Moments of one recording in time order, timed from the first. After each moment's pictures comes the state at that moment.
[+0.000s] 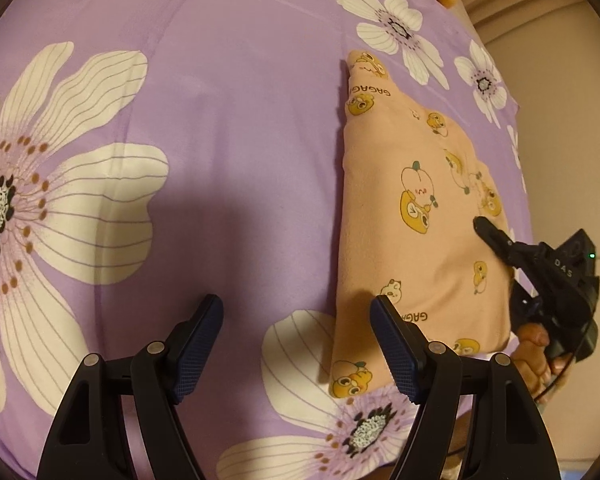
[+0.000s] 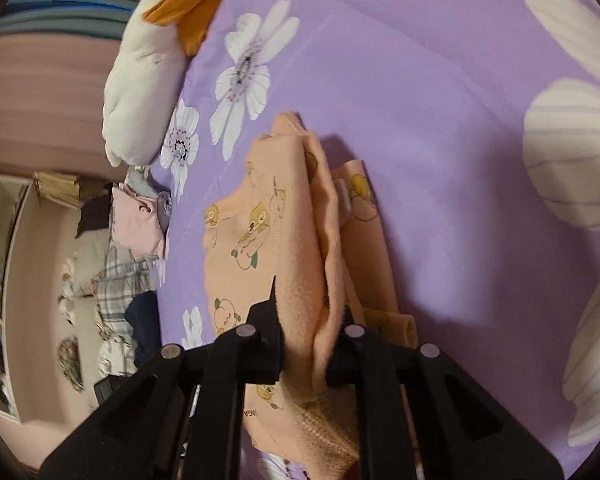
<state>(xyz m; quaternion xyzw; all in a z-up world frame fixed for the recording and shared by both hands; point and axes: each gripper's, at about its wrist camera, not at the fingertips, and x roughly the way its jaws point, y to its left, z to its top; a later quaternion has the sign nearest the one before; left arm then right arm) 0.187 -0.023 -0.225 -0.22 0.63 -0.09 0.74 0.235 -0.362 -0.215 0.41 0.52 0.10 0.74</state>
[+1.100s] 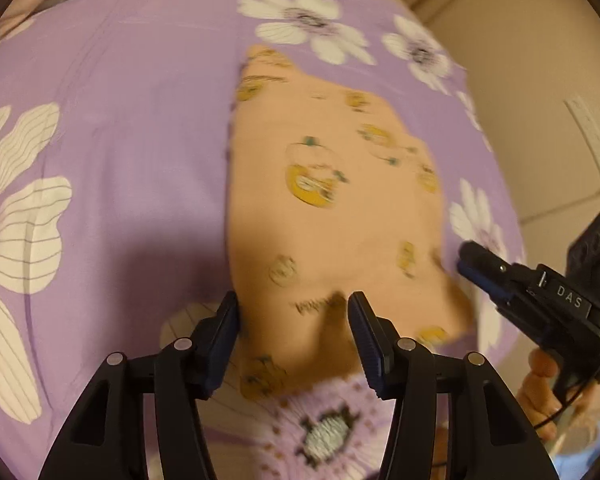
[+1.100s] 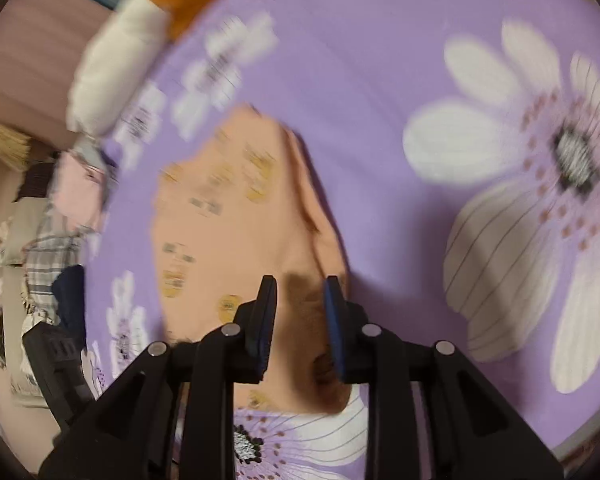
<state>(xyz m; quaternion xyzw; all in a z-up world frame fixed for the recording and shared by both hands) 0.181 -0.082 -0.211 -0.16 0.58 -0.16 0.78 0.183 -0.365 -0.181 0.28 0.53 0.03 0.80</state>
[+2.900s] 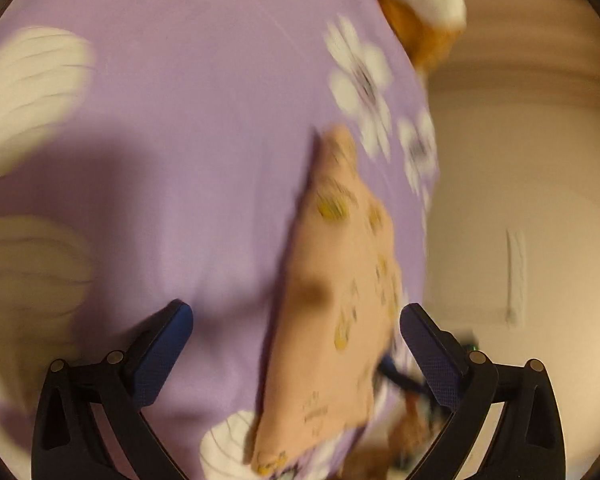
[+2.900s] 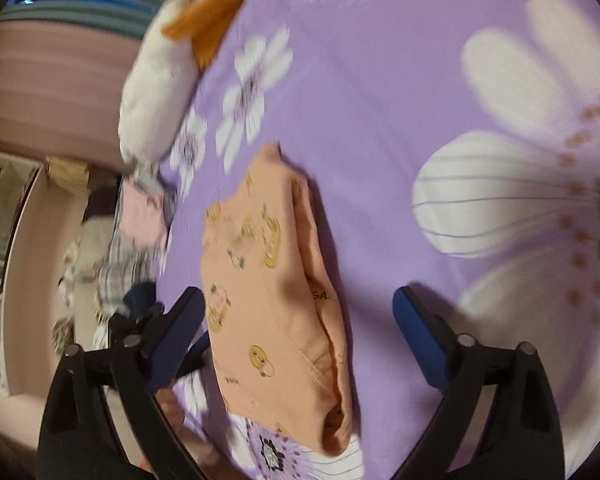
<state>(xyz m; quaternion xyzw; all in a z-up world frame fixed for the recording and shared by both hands) 0.262 0.010 -0.262 -0.42 0.56 -0.22 0.68 0.214 -0.409 -0.215 0.39 0.52 0.13 0.74</state>
